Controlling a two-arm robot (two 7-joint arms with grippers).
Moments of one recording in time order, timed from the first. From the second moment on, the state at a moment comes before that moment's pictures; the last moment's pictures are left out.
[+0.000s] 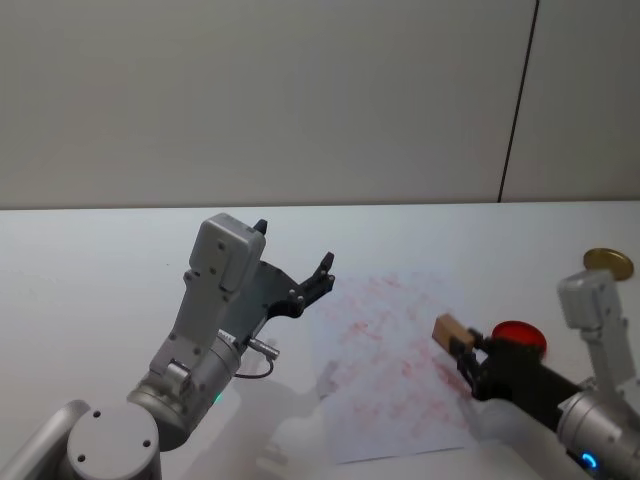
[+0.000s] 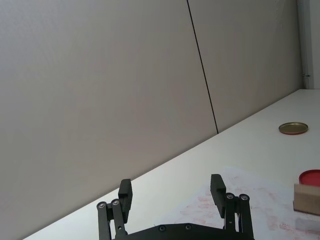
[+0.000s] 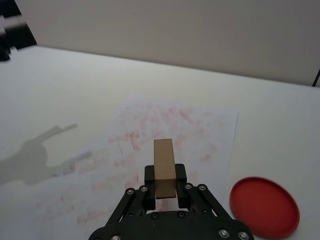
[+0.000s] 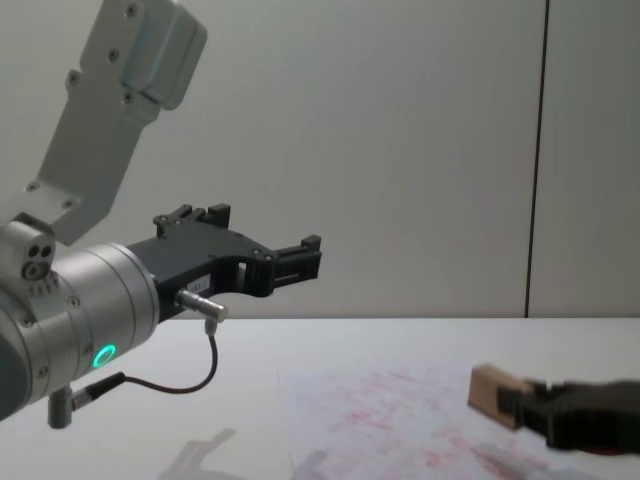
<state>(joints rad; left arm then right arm) -0.24 0.38 0.45 -1.63 -0.20 0.01 -0.01 0.10 0.29 -0.25 -1.54 0.29 0.19 0.35</state>
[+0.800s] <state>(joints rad) -0.24 0.38 0.45 -1.63 -0.20 0.01 -0.01 0.12 0.32 -0.20 -1.56 0.31 0.12 0.24</state>
